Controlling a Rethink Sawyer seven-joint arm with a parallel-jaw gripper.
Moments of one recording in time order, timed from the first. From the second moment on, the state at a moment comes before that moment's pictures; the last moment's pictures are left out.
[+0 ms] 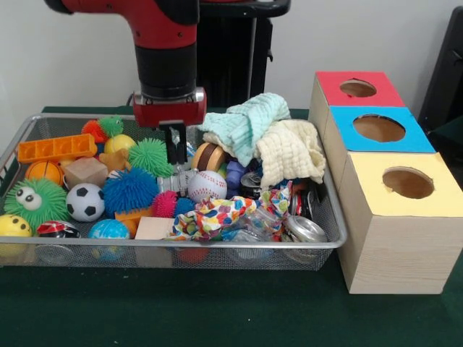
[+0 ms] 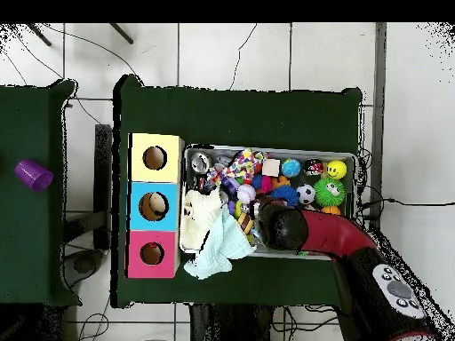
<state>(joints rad) -0.62 -0.63 0.23 1.81 -0.33 0.34 1.48</state>
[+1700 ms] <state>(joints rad) -0.63 -0.60 0.23 1.82 -0.30 0.34 1.48</state>
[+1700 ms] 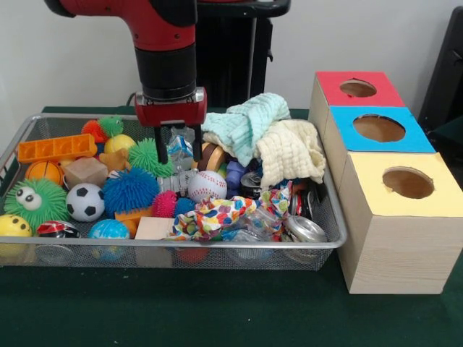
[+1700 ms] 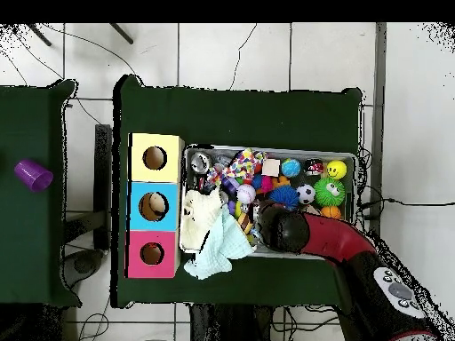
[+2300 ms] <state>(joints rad) -0.63 -0.54 0.23 1.74 -0.30 0.34 1.48</state>
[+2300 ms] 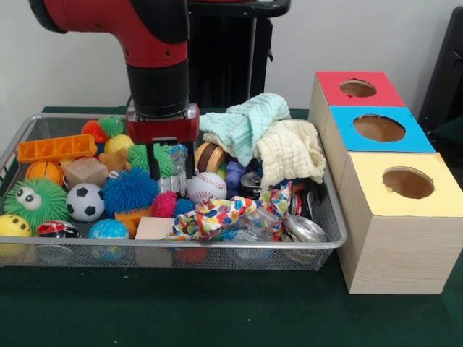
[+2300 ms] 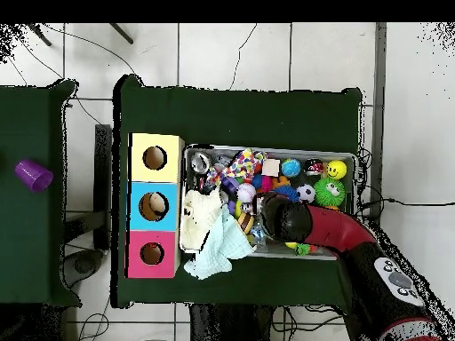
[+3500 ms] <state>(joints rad) -0.63 -0.51 0.23 1.68 -0.31 0.34 1.48</state>
